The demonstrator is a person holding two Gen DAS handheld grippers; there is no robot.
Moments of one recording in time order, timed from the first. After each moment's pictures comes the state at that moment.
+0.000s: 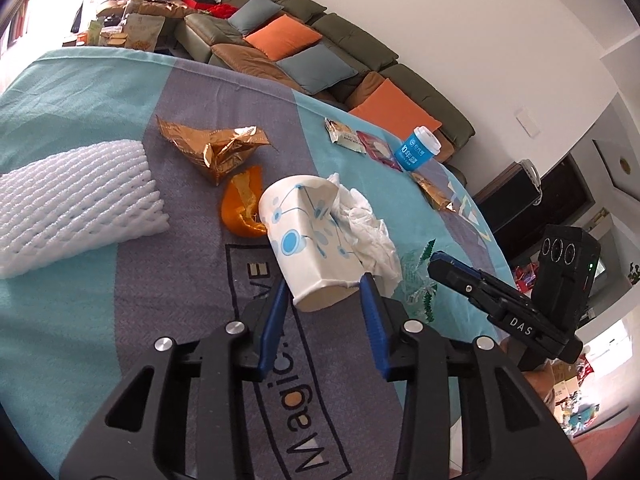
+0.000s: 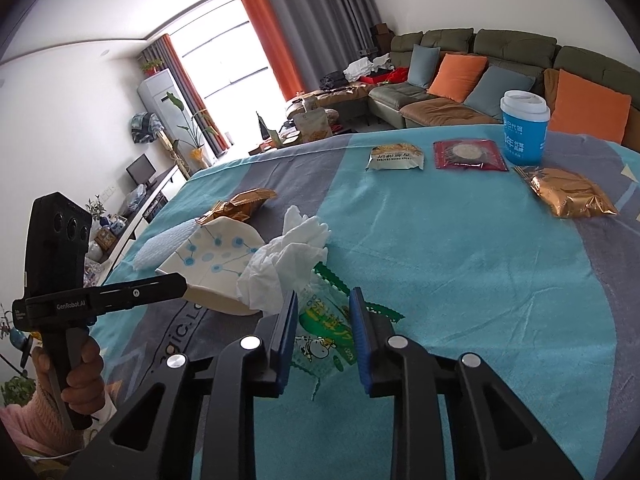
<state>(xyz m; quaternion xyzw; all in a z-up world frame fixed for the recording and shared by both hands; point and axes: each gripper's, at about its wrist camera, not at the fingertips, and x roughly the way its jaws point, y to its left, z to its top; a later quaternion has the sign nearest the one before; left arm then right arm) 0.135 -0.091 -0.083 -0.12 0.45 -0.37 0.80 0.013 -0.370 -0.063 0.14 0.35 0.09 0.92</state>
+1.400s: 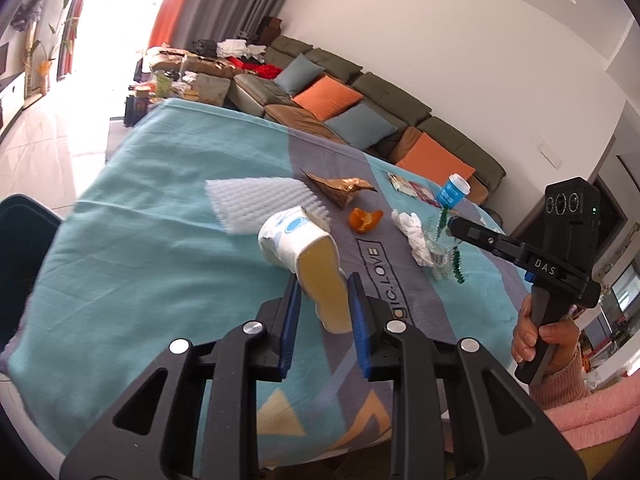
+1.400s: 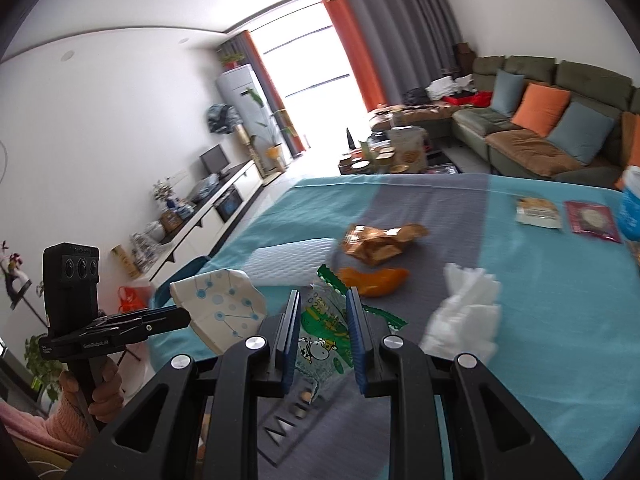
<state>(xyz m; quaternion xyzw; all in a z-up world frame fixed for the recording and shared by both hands) 0.047 0.074 -0.049 -0.12 0.36 -0.29 0.88 0.033 -0.263 -0.023 0.11 0.31 0.23 0.91</state>
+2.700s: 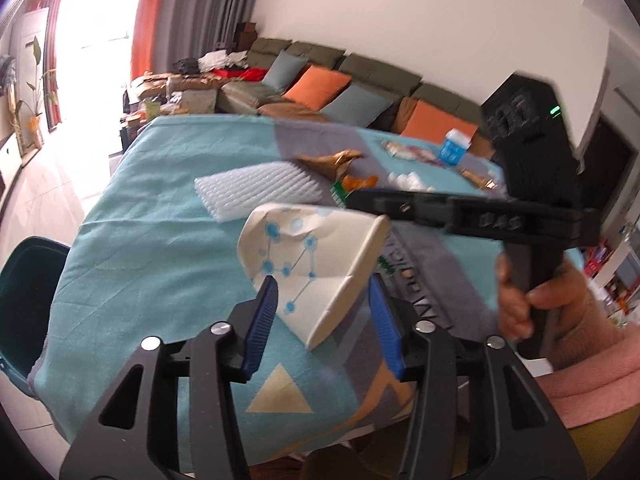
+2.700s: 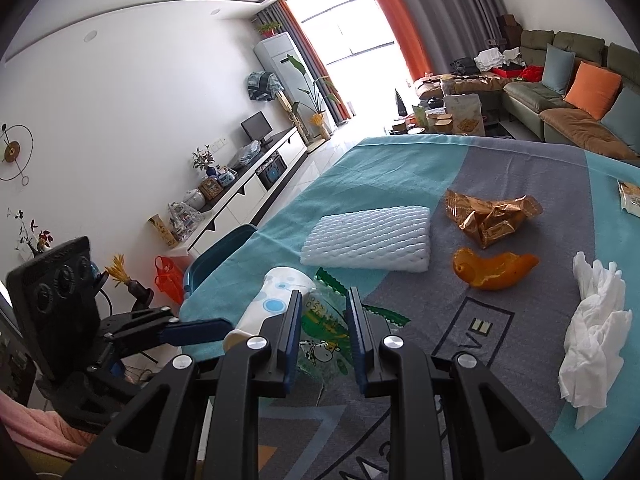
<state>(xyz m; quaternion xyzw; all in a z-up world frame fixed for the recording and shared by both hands) 0.014 0.045 -0.045 -0.01 0.36 -0.28 0.89 0.061 -0.195 -0.045 0.11 0.36 0.31 0.88</state>
